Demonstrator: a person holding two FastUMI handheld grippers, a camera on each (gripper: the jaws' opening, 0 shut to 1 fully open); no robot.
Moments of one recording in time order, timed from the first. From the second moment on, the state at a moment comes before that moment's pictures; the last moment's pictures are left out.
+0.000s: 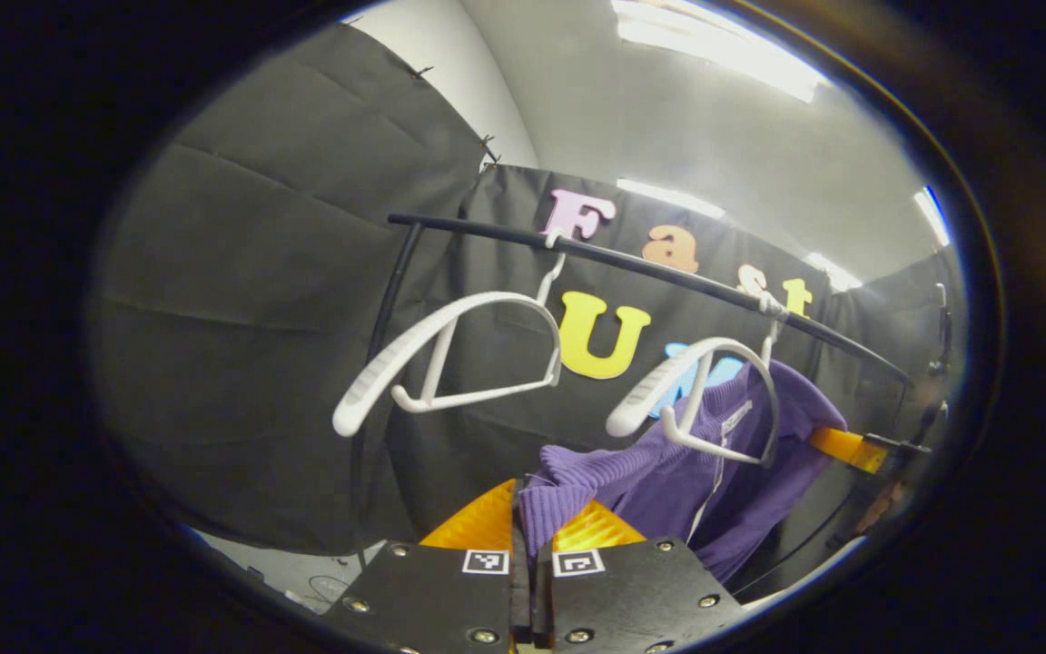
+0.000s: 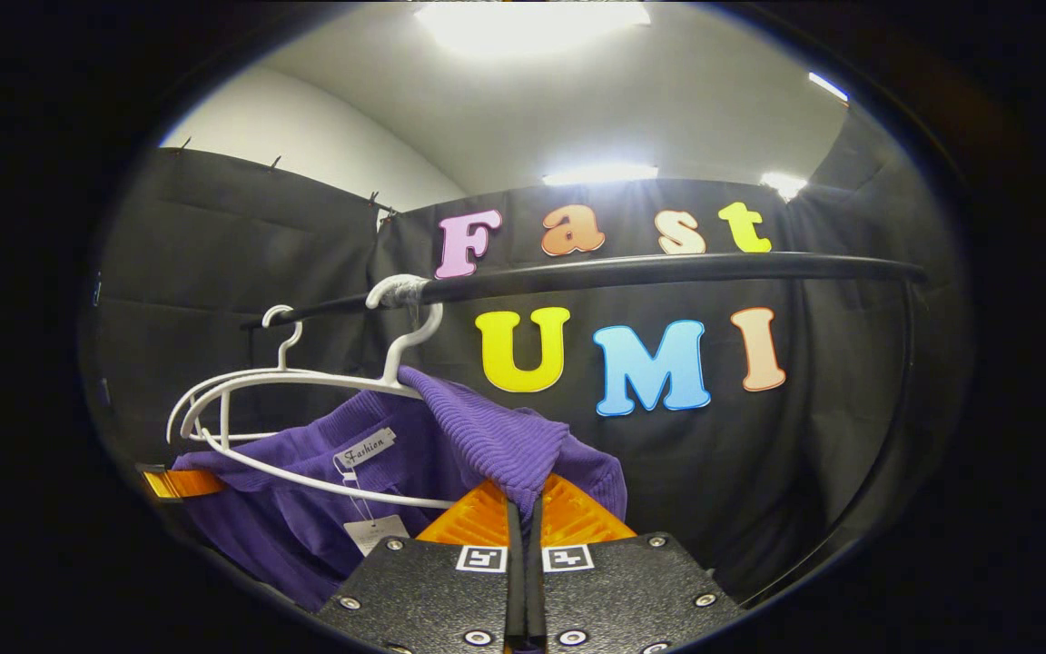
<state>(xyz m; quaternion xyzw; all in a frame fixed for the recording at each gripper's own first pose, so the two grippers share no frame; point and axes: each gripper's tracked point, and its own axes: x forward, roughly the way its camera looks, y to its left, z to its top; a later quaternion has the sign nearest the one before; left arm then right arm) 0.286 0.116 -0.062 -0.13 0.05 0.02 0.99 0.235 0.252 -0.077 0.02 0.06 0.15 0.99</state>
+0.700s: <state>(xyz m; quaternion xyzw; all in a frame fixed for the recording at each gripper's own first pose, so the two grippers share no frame) 0.309 0.018 -0.070 -0.14 0.06 0.04 0.99 0.282 0.164 -0.093 0.06 0.05 0.12 0.99</state>
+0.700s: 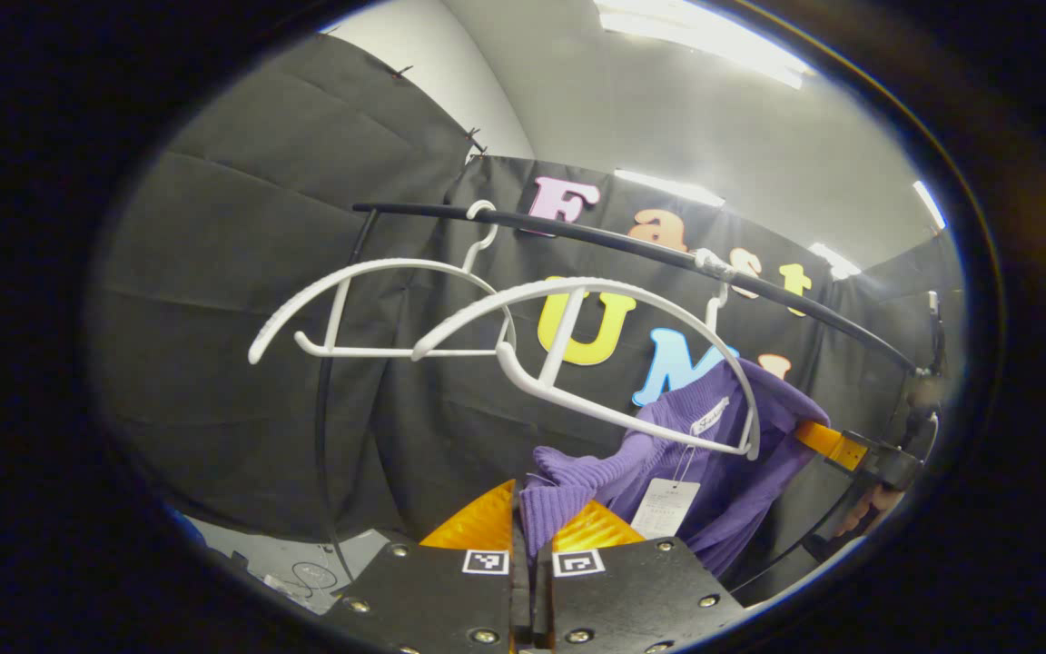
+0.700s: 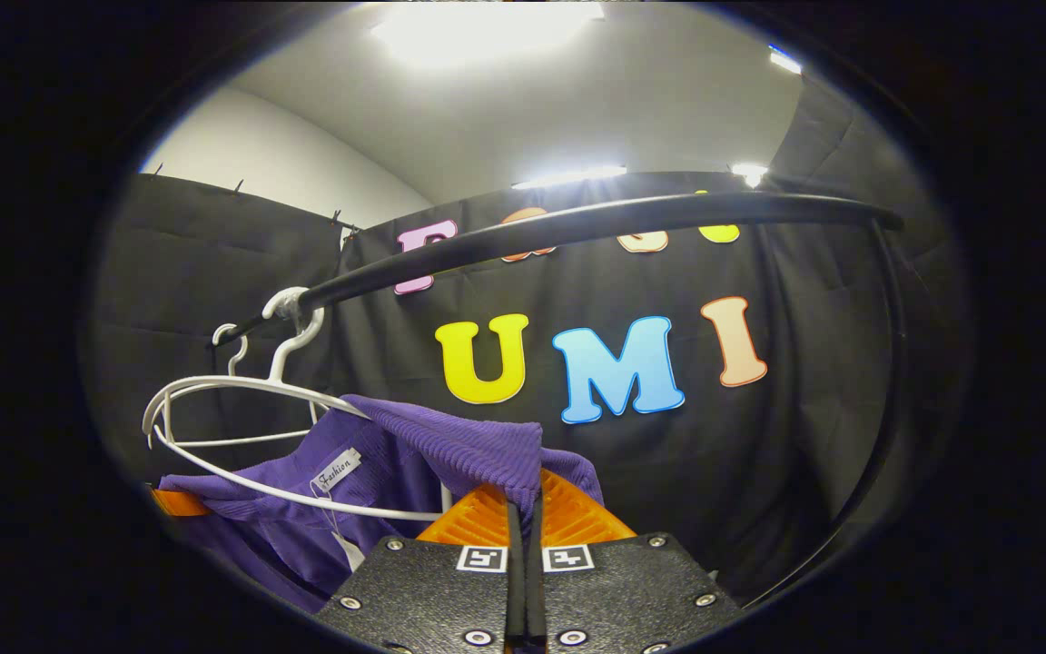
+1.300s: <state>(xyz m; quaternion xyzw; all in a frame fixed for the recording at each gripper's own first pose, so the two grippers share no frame) 0.343 -0.034 -0.063 -0.10 0.06 0.06 0.99 0.330 0.089 -0.117 0.05 0.04 0.07 1.00</state>
